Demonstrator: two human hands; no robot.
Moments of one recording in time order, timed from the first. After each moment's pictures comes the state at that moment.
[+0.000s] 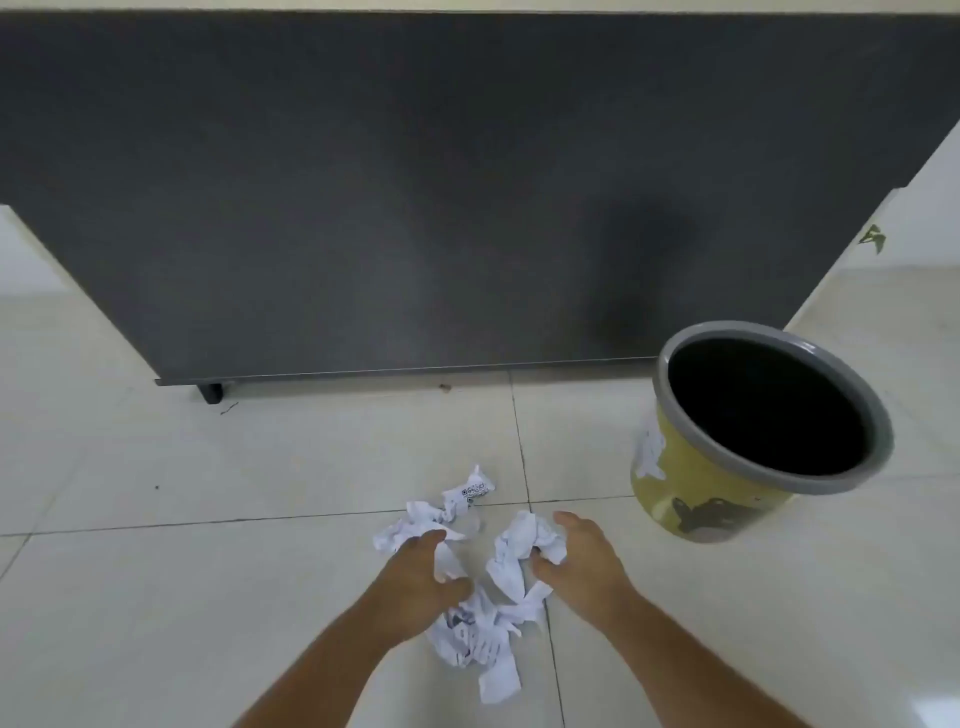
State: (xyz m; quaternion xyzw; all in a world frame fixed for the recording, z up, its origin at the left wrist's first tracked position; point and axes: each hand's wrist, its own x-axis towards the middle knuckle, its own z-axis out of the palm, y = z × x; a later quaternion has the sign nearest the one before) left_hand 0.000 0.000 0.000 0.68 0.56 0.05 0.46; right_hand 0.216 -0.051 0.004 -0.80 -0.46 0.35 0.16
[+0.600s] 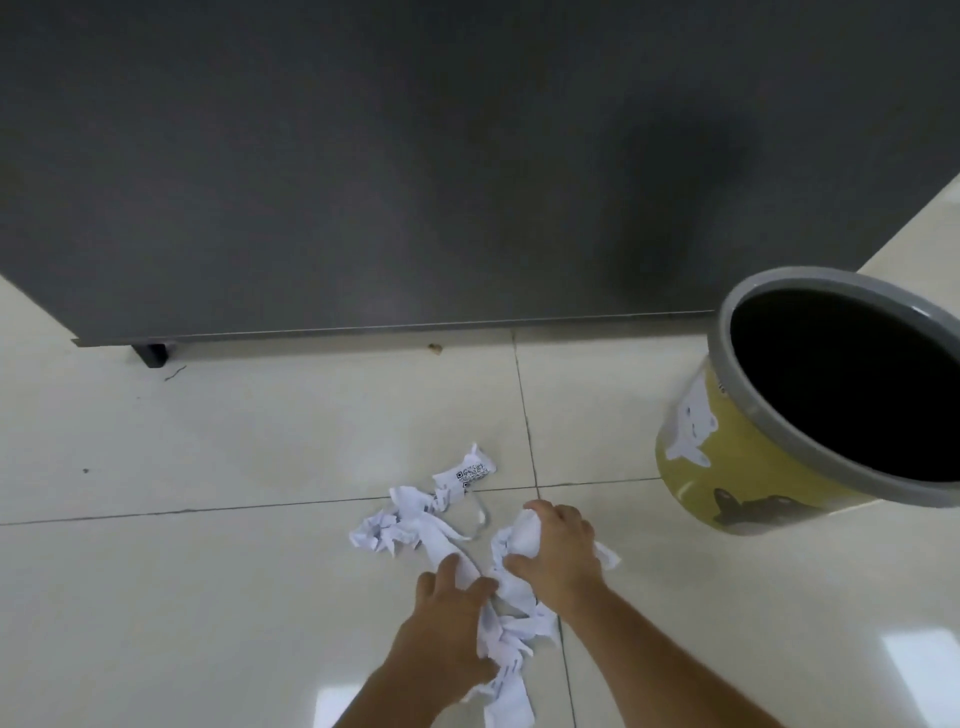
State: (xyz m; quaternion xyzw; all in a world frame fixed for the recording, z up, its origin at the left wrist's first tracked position) left_hand 0.035 -0.003 -0.087 0.79 0.49 -0.13 0.34; right_hand 0.204 0.008 -0.089 -0.82 -0.45 0.35 0.09
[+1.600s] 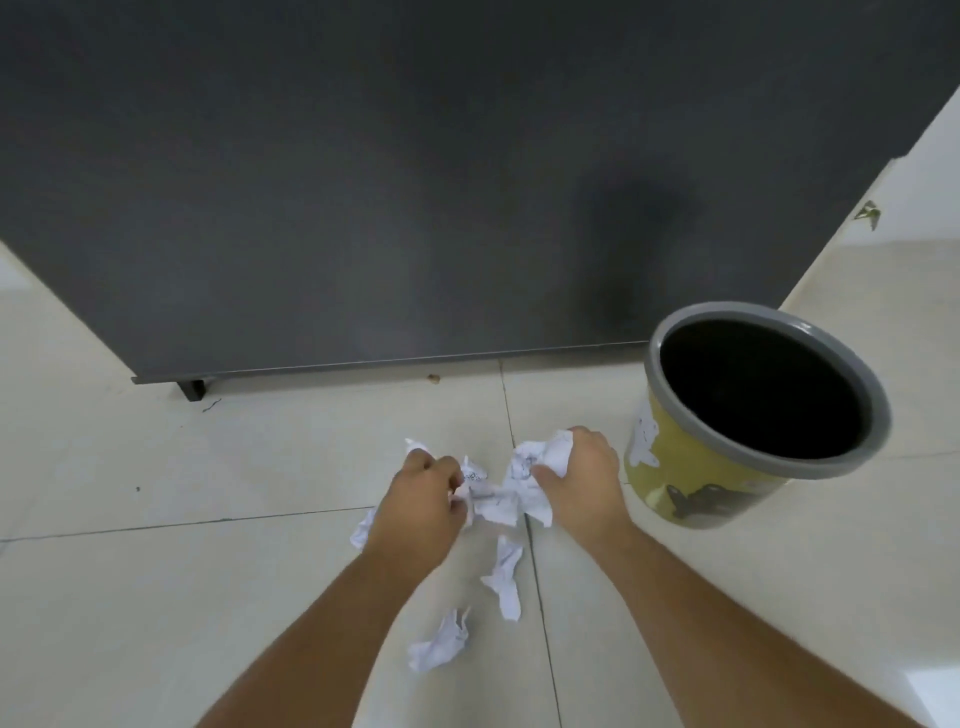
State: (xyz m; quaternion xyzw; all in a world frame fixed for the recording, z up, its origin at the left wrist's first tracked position) left_hand 0.044 0.033 0.050 0.79 0.55 0.14 0.25; right_hand 0.234 0.005 0.040 -0.81 -0.48 0.21 0.25
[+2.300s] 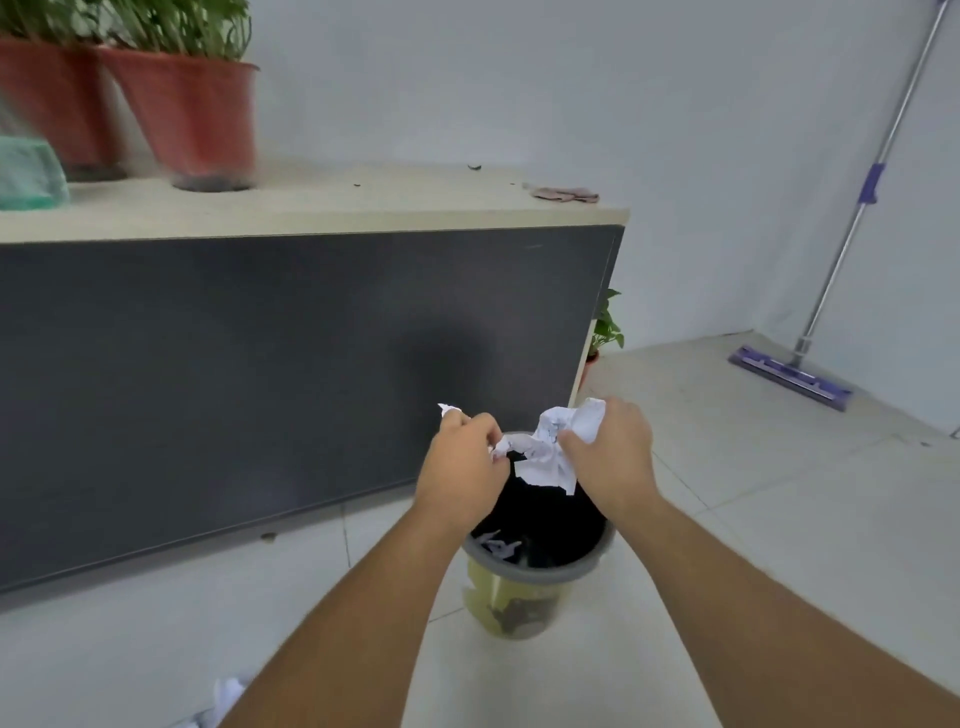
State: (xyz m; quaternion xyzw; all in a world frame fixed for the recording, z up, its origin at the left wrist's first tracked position) left_hand 0.301 0.034 0.241 0.83 0.40 0.27 0.28; right_hand 0.433 -0.052 0.273 -0.87 -0.37 -0.01 0.33
